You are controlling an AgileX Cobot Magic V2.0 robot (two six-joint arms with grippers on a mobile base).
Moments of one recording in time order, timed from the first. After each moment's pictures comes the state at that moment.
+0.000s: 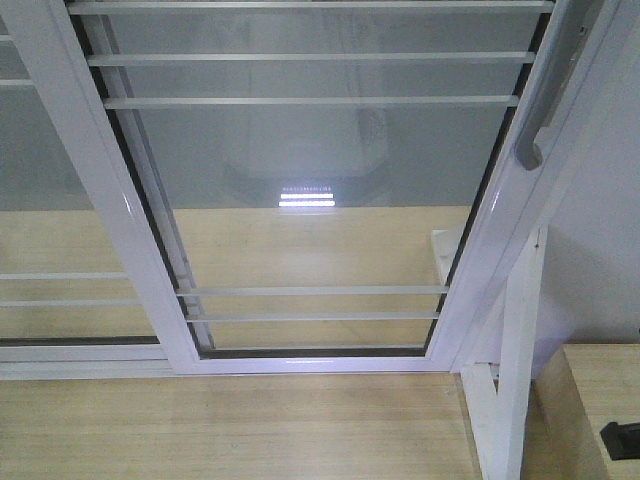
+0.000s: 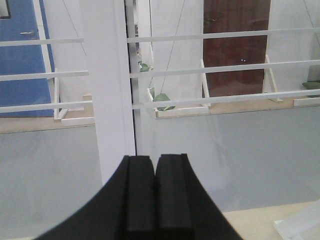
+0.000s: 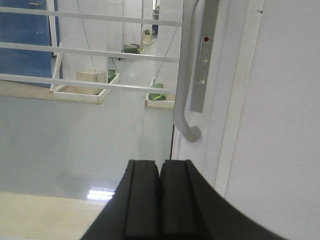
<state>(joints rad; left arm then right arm) -0.11 -0.02 0.03 0.04 0.05 -0.03 0.07 -0.01 0.03 0.01 0.09 -0.08</state>
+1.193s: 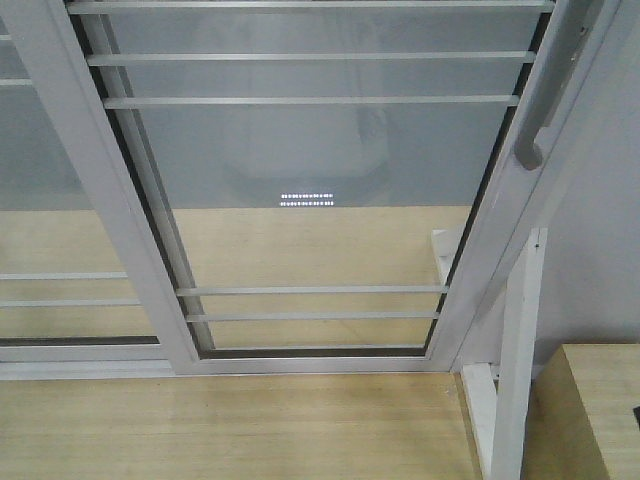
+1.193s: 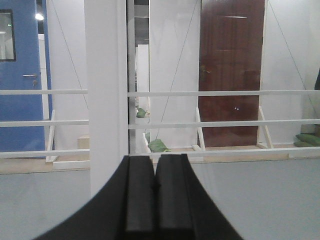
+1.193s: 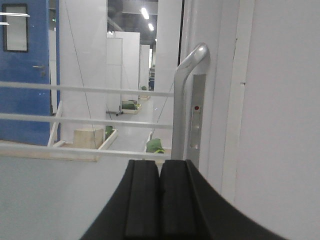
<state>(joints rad) -0.11 -0.02 0.02 0.02 -0.13 -0.06 0.07 0.00 -0.01 0.03 -0.10 -0.08</state>
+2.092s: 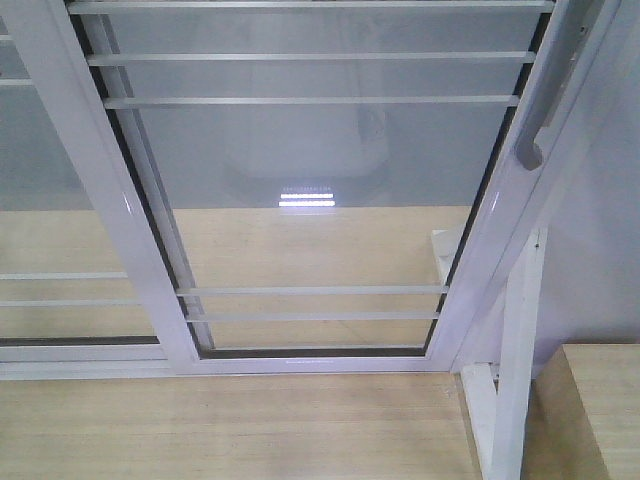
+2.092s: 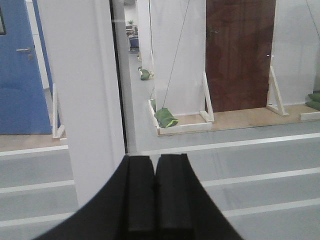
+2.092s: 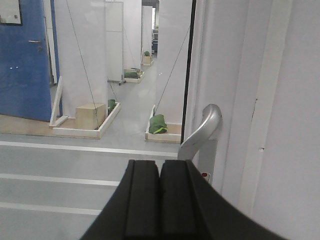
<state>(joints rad) -0.11 0.98 -0.77 0.02 -0.16 0.00 0.07 0.82 -0.77 0.06 0.00 -0.10</state>
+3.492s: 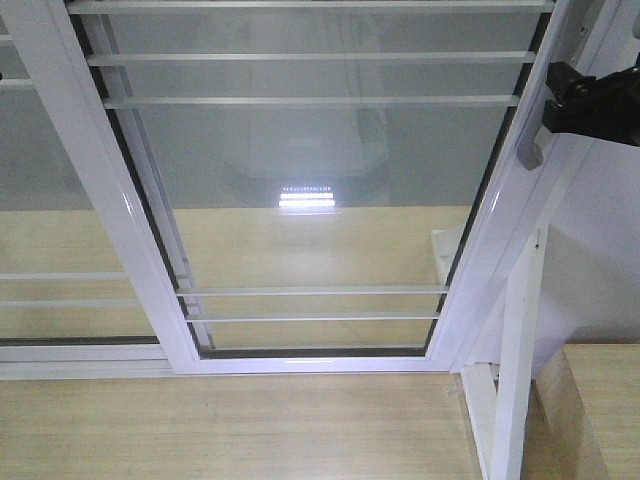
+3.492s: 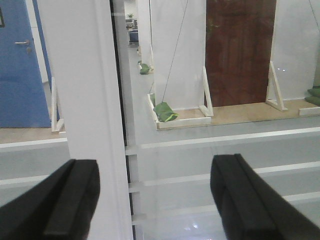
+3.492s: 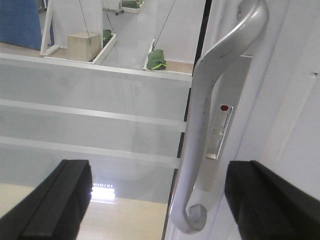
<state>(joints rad) -0.11 0.98 -0.77 0.02 -0.13 0.00 0.07 1.25 -0.77 0.06 -0.20 -0.15</state>
